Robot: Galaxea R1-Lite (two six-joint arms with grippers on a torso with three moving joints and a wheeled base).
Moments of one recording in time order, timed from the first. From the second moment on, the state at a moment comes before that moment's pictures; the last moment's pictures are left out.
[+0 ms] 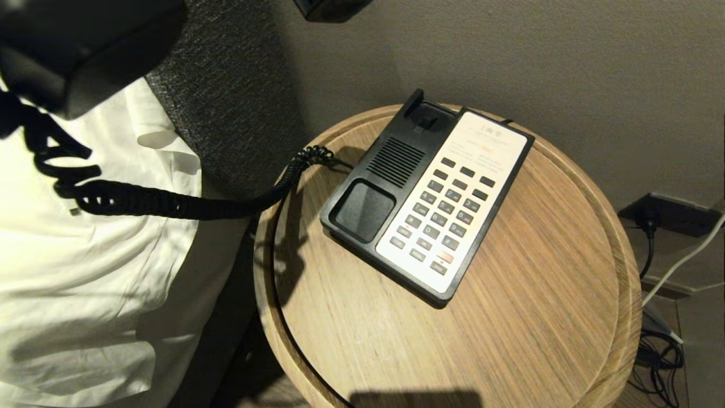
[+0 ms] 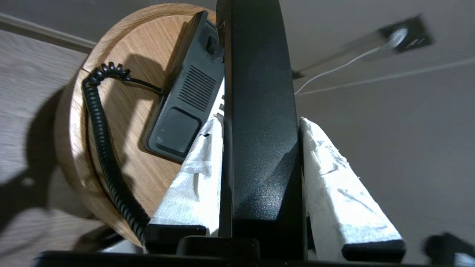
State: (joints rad) left arm -1.03 1.32 -1.91 0.72 0.21 -0.56; right arm 0.00 0.01 0.00 0.01 0.01 -0.03
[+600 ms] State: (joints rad) left arm -1.03 1.23 -1.91 0.71 0.22 -0.72; right arm 0.00 0.01 0.00 0.01 0.01 -0.03
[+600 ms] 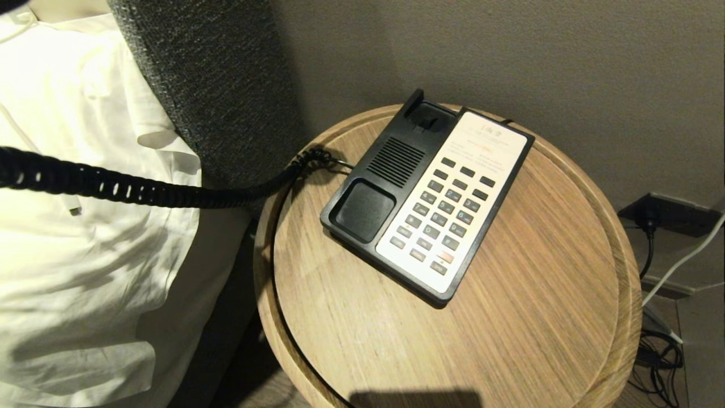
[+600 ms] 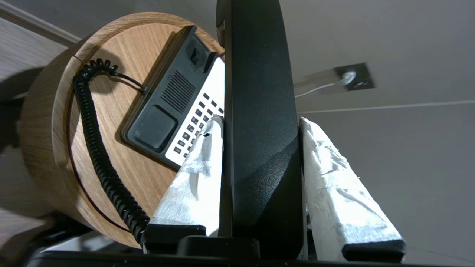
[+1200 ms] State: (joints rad) left arm -1.02 1.15 -1.81 0.66 0.22 -0.77; right arm 0.00 0.01 0.00 0.01 0.01 -0.03
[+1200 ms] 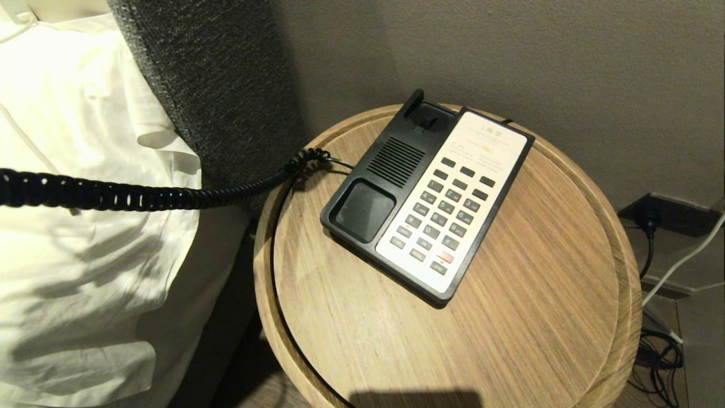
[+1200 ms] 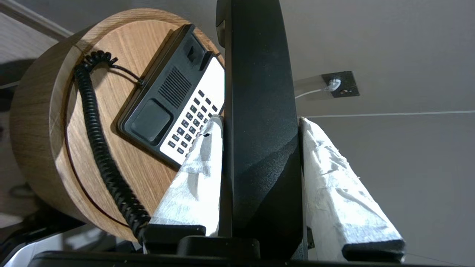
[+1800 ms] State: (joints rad) left arm -1.02 1.13 -1.79 0.63 0.22 -0.77; right arm 0.00 0.01 0.00 0.01 0.01 -0.03
